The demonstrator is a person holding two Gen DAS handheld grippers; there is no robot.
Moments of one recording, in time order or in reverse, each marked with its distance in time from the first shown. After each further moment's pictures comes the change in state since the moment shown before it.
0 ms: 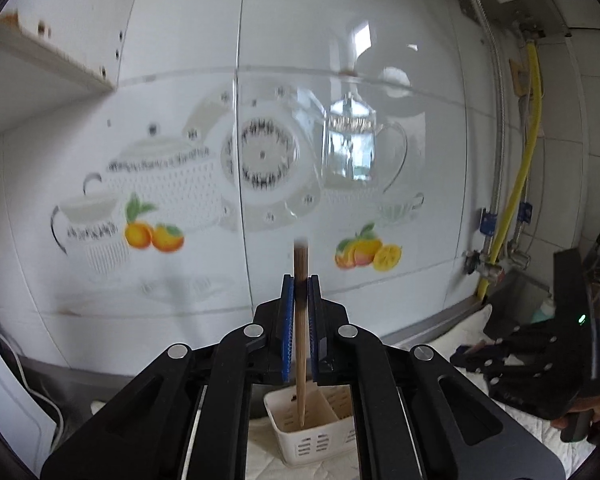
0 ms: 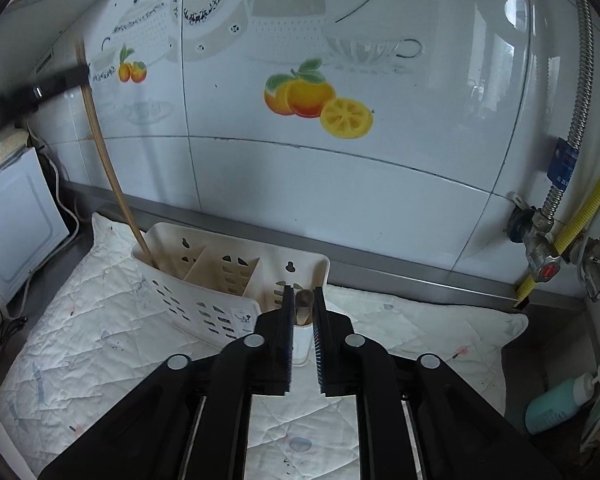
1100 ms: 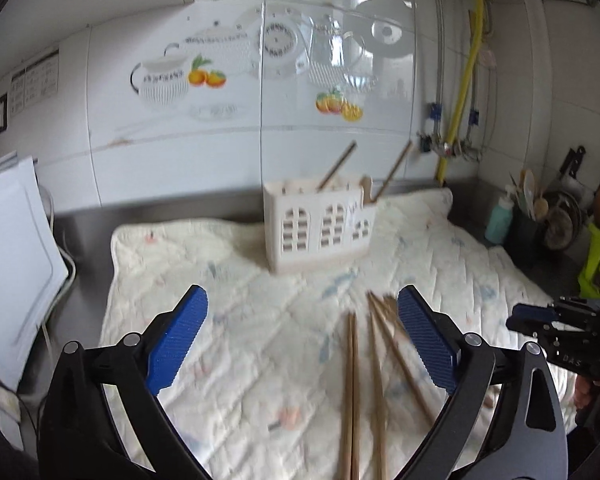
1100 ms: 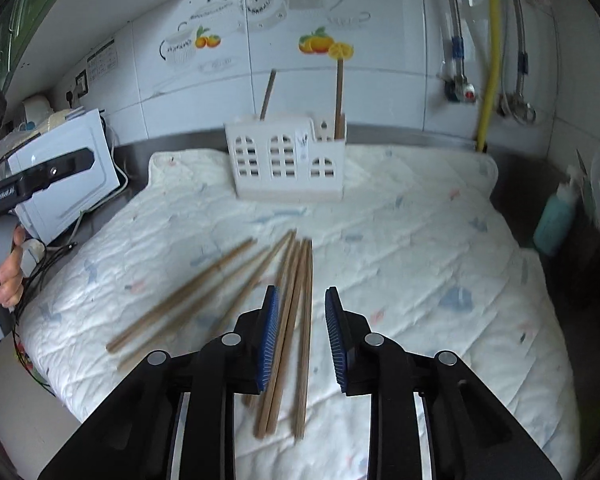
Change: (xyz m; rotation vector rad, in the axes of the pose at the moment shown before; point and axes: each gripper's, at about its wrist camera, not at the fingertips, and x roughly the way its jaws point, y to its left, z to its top) left arm -0.170 -0.009 -0.185 -0.038 0.189 -0.011; right arm -0.135 0.069 -0.236 0.114 -0.044 0.001
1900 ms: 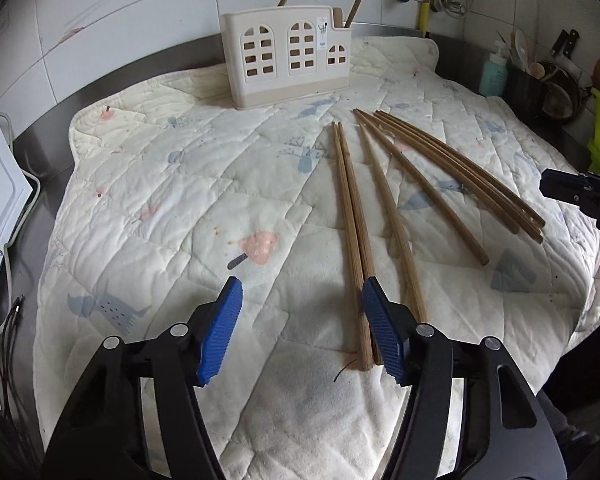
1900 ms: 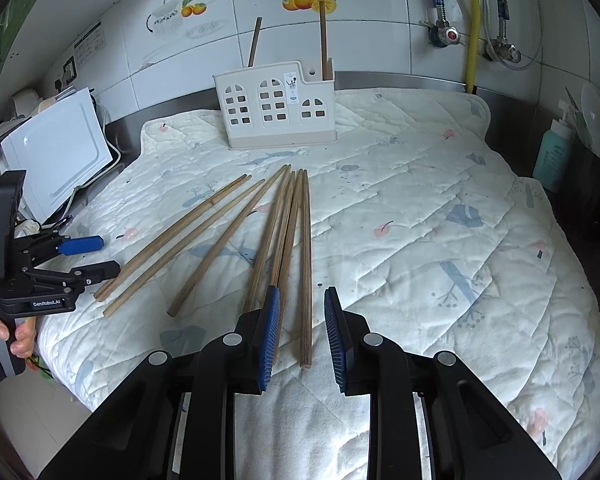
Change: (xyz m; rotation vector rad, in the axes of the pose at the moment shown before) left arm 0.049 -0.011 -0.117 0.115 0.364 -0.035; right arm 0.010 -0.001 -0.055 0.065 0.075 0.005
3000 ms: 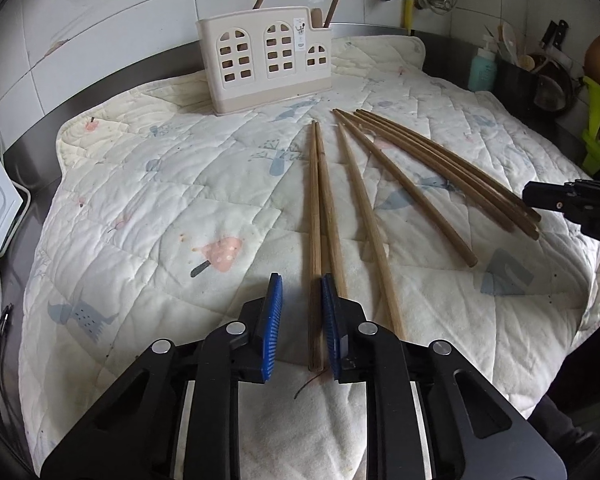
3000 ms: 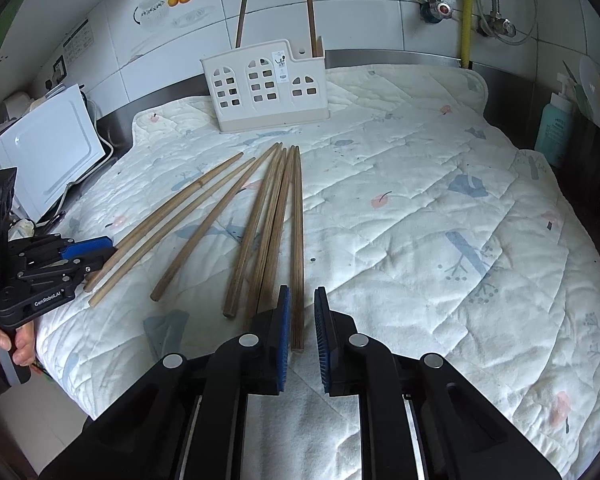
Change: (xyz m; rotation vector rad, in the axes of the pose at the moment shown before) left arm 0.009 -0.022 -0.002 0.035 -0.030 -0.013; right arm 0.018 -0.007 -0.013 0.035 0.041 -0.001
